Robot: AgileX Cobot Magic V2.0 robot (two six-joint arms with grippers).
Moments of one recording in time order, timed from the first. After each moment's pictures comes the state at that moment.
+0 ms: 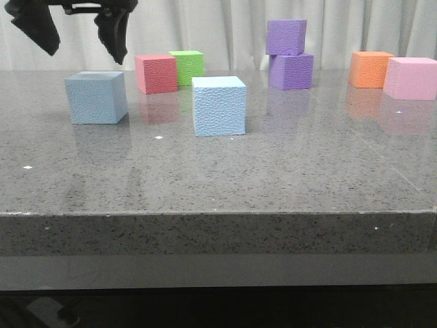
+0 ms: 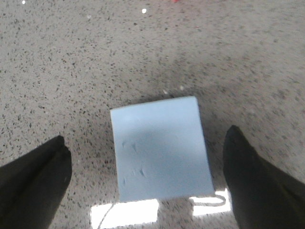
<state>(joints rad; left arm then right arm) -0.38 1.87 -1.75 0.21 1.00 -0.28 0.46 0.70 -0.81 0.12 0.67 -0.13</state>
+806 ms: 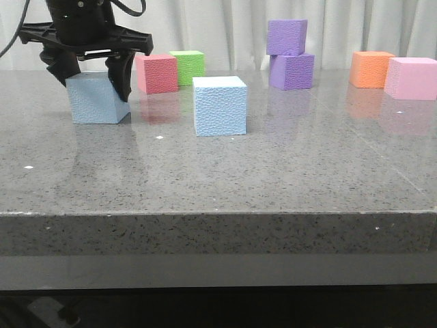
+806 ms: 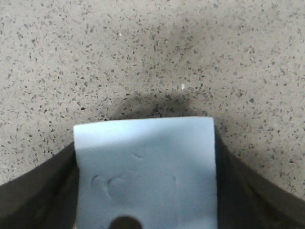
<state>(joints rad) -0.37 2.00 -1.80 0.17 1.01 -0.31 0.46 0.70 -0.81 0.12 0.67 -0.13</state>
